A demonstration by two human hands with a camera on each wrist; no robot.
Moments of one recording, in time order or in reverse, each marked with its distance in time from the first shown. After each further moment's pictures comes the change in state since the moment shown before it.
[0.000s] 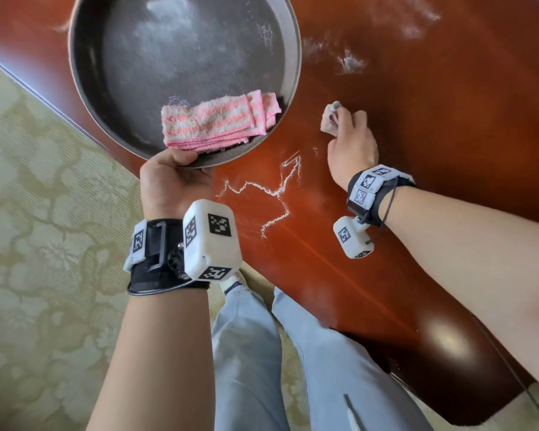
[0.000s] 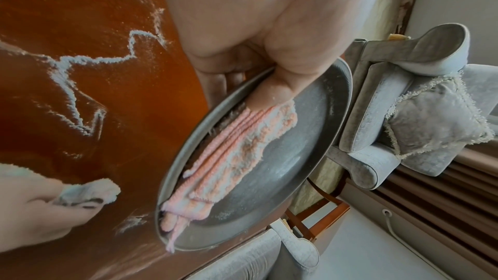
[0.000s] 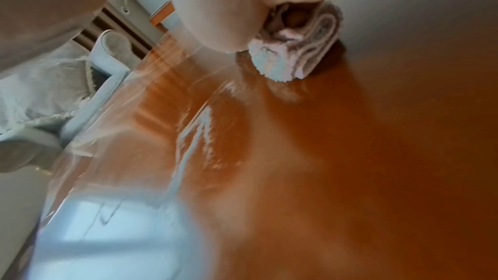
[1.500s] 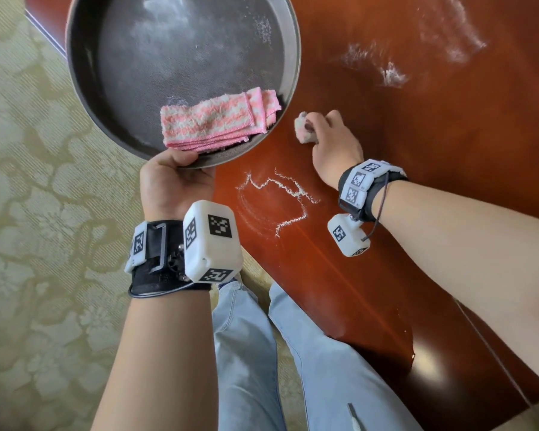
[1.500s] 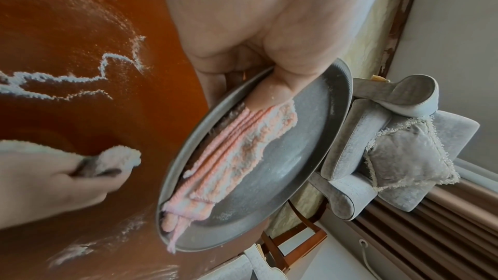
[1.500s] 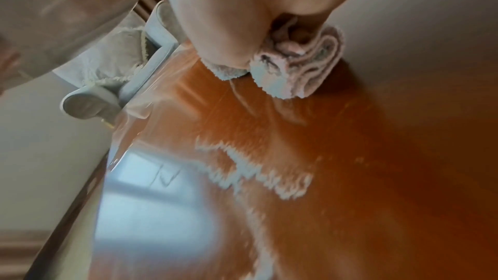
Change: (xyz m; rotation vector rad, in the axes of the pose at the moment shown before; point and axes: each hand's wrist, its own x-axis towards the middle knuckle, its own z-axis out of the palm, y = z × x) left_hand -0.001 0.029 -0.034 -0.142 0.049 0.061; right_hand 0.008 -0.066 0.011 -0.063 -0.228 -0.279
